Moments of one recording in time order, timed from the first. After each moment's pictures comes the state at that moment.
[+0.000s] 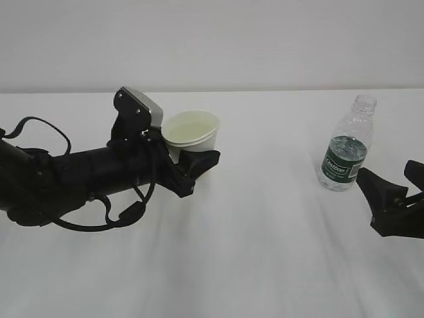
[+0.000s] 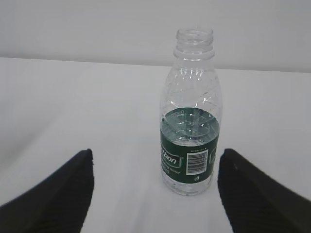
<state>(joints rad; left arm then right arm) -0.50 1.98 -0.83 0.53 -0.90 -0.29 0.19 1.57 -0.12 -0.05 -1.15 0.00</state>
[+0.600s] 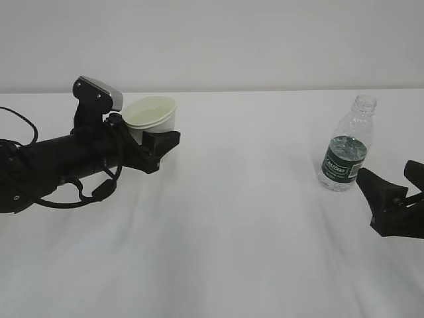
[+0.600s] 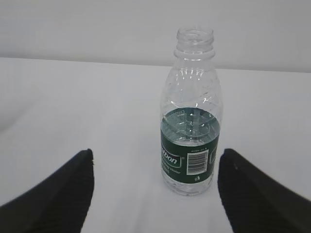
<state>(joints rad) -0.34 1.98 -0.83 0.51 -0.90 -0.29 0.19 1.57 -0.12 -0.05 -1.15 0.00</state>
